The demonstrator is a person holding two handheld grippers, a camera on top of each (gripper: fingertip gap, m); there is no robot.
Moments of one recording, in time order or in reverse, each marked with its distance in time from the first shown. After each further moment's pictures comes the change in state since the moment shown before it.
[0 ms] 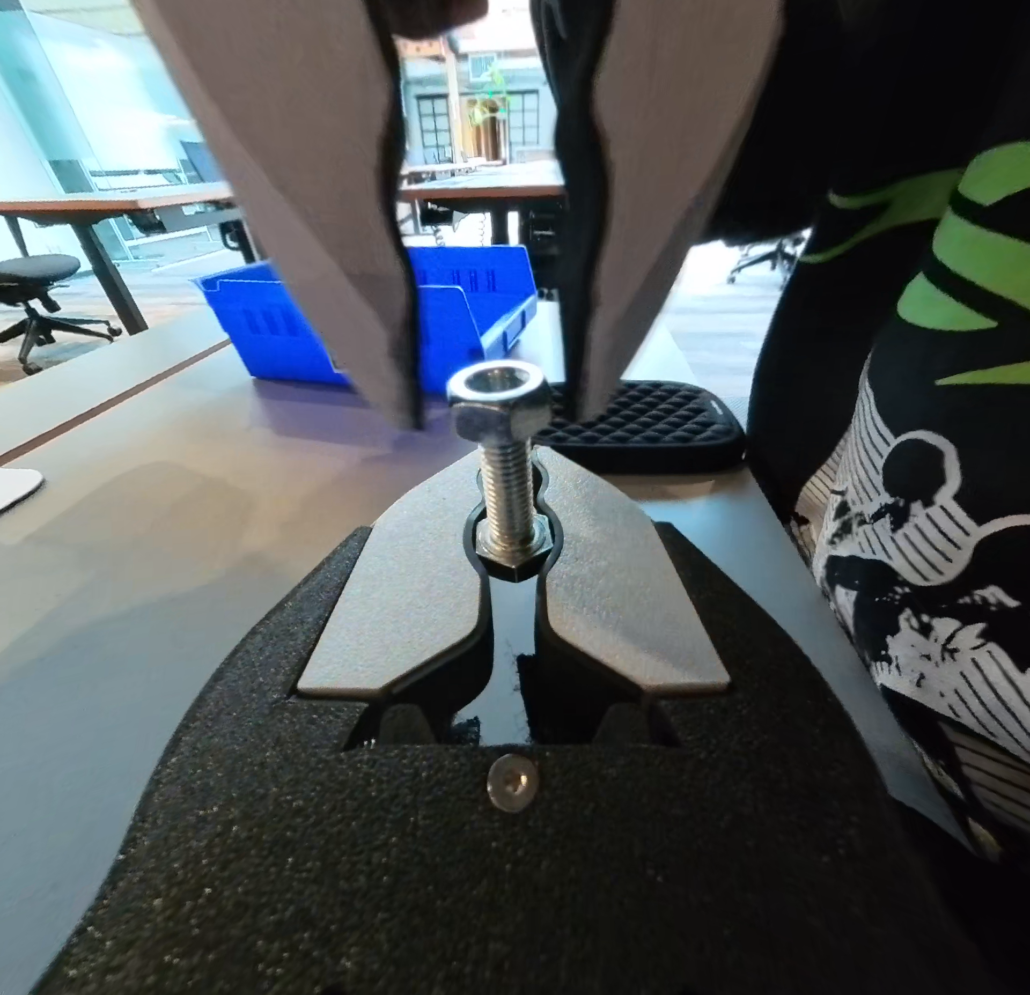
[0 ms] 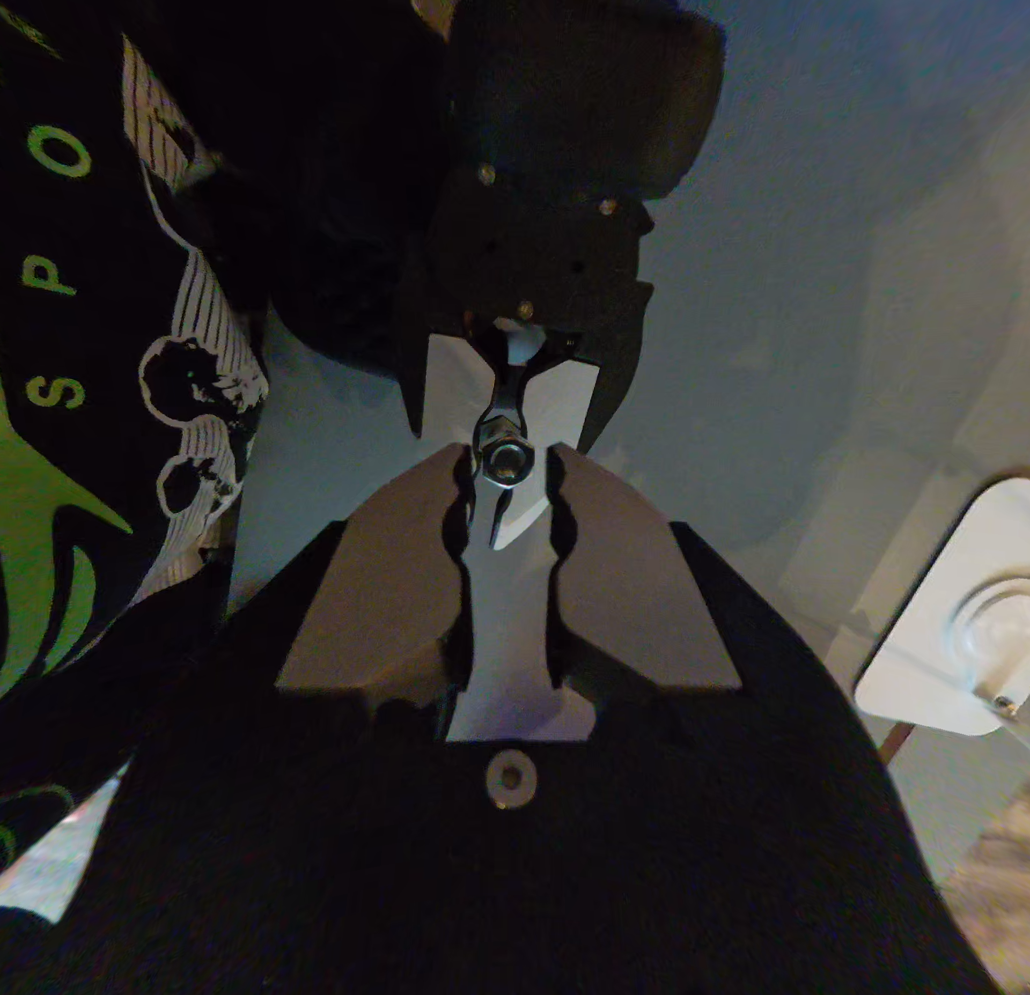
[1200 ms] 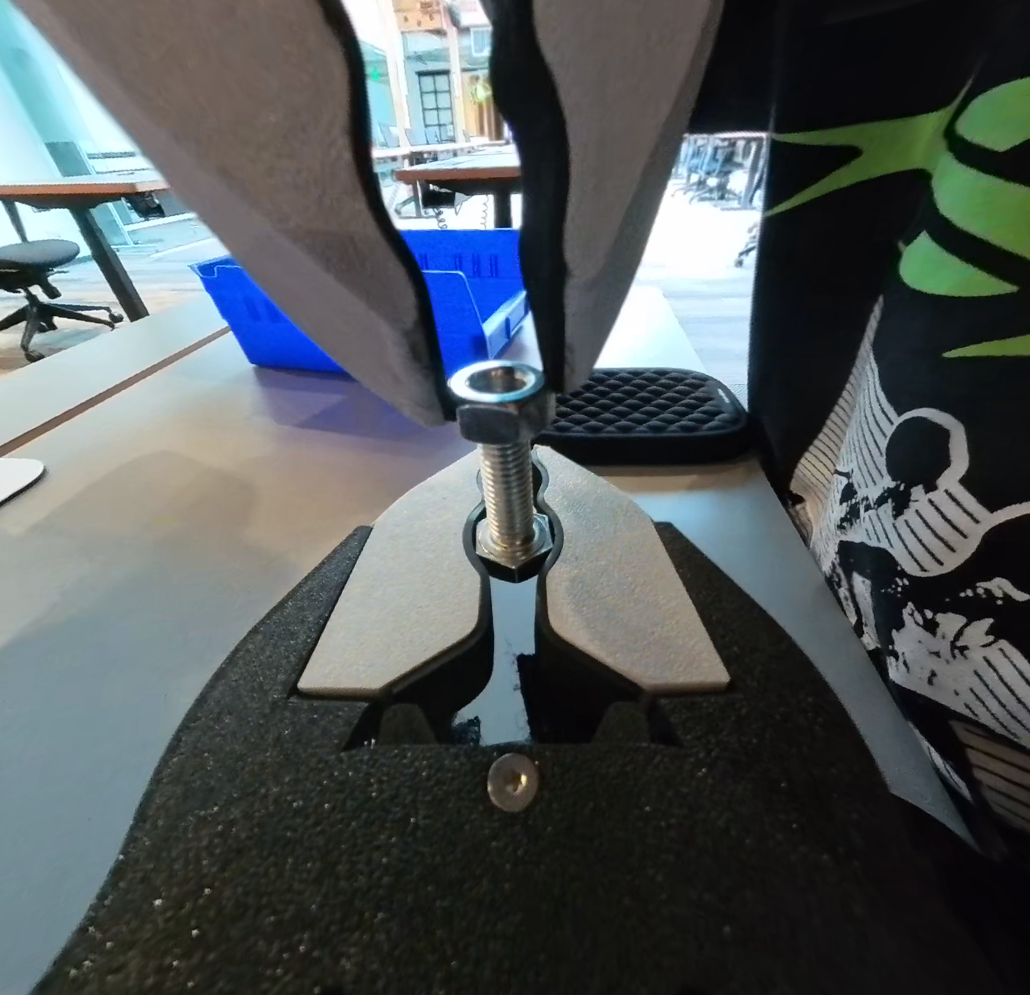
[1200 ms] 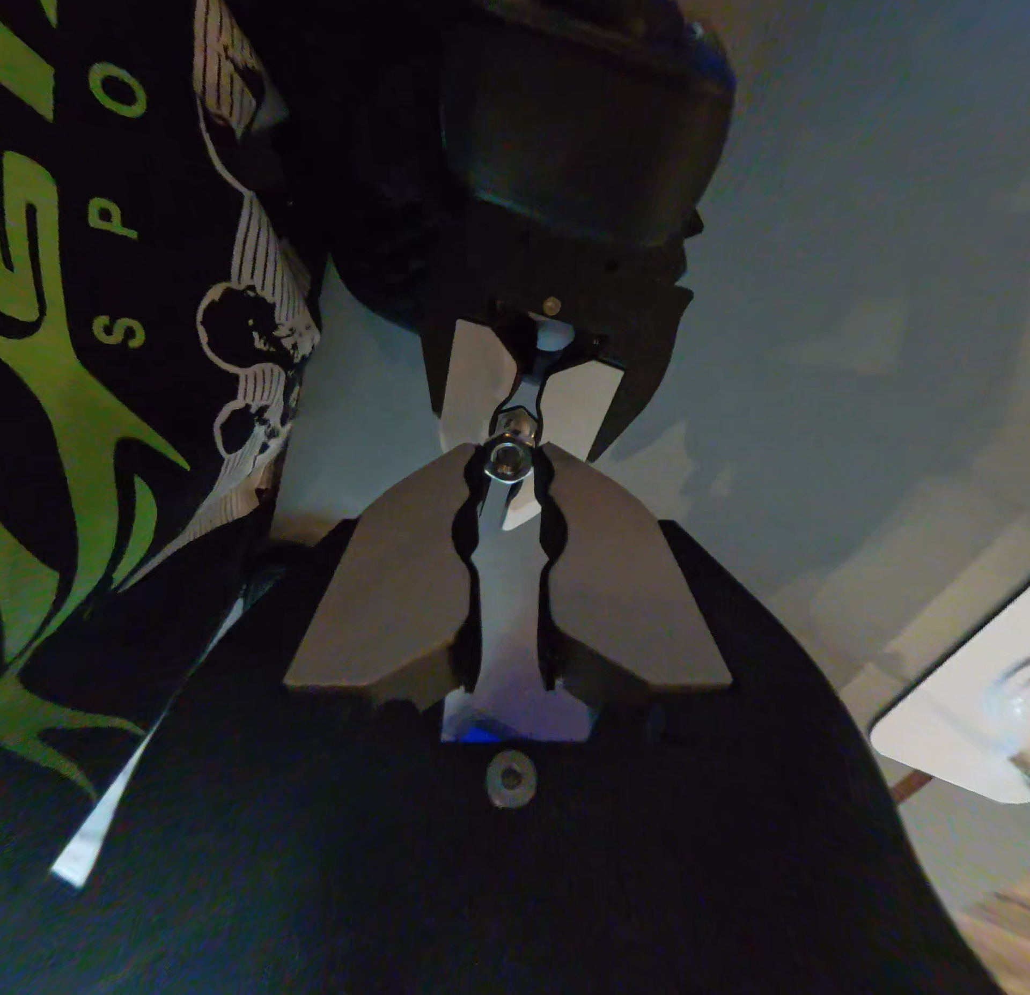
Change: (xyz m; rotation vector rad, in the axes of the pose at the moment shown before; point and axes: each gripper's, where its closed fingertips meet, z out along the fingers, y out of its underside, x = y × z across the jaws) left arm -0.002 0.004 0.003 -0.030 -0.007 0.004; right arm -0.005 0.005 -0.004 -0.083 -0.184 -0.057
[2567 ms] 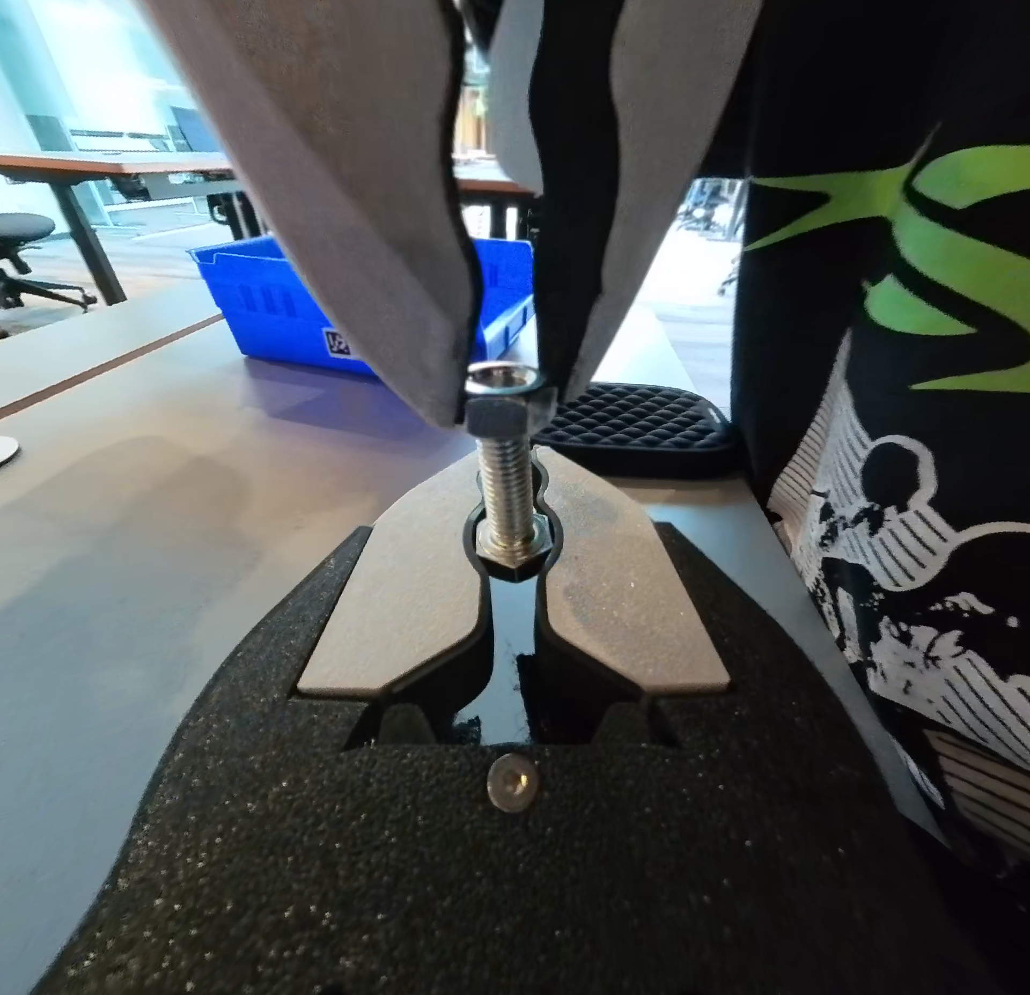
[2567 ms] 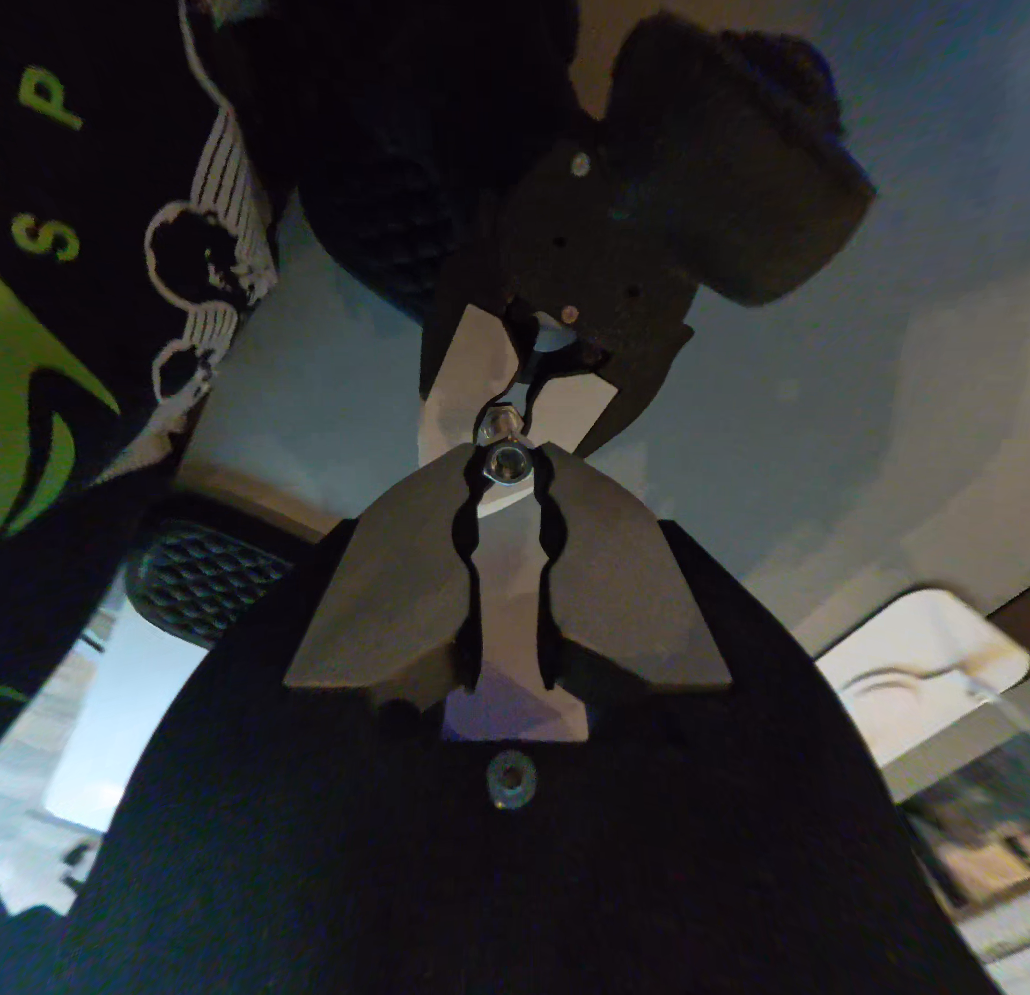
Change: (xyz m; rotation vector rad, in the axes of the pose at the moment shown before) left arm -0.005 -0.002 -0.002 0.023 0.012 -0.072; right arm 0.008 -0.002 -0.001 -0.044 0.061 -0.222
